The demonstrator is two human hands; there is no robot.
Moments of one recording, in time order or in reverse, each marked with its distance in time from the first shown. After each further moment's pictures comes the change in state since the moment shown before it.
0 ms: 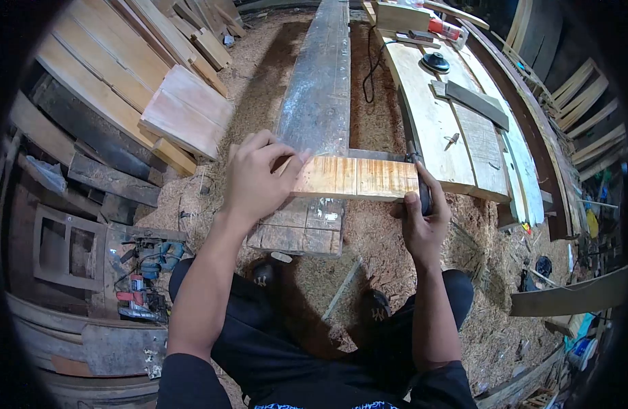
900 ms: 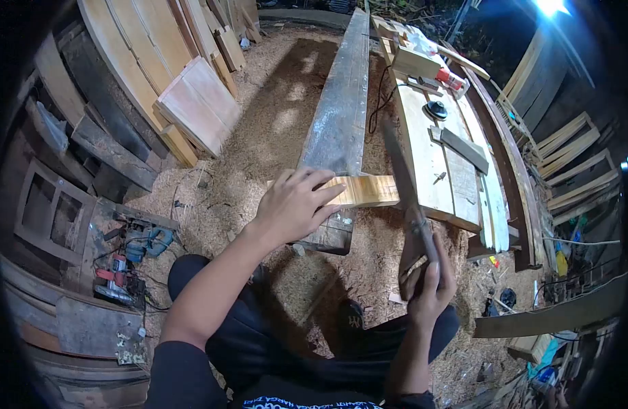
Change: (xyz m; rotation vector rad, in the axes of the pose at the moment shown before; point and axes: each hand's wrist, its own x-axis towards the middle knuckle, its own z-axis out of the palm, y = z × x) left_hand -0.037 0.025 -0.028 0.085 -0.243 0.146; right_hand -0.078 -0.119 -0.009 -0.042 0.058 0.030
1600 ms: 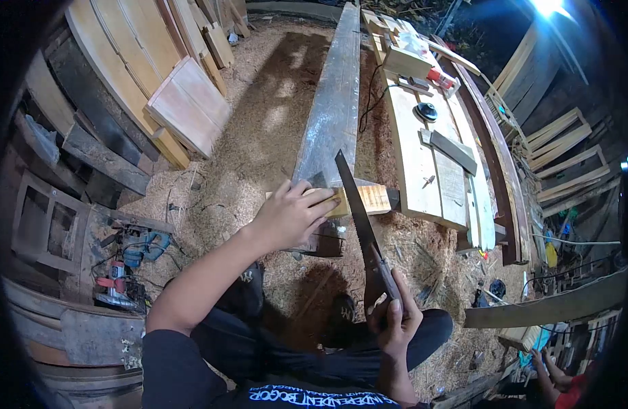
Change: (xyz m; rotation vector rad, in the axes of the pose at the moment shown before) left_hand 0.002 -0.019 -0.004 0.028 -0.042 0.209; right_hand -0.056 -0.038 0.014 0.066 -0.106 0.283
